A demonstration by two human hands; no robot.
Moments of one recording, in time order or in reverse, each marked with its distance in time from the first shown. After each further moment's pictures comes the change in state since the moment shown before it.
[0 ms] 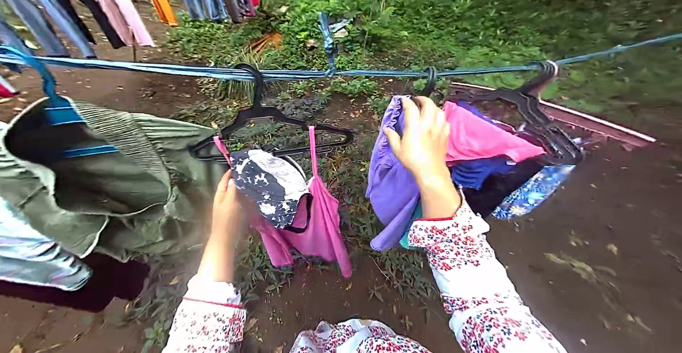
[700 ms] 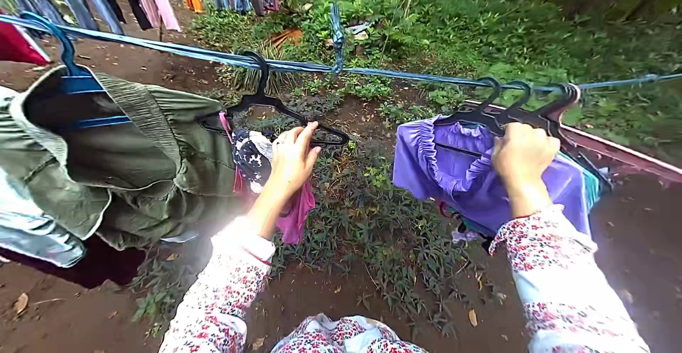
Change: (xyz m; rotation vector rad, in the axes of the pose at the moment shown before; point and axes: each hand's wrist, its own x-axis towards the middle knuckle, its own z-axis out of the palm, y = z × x) left_hand -0.009 0.065 0.113 0.724 -0.222 0.692; right_hand 0.018 0.207 -0.039 -0.371 0.069 0.005
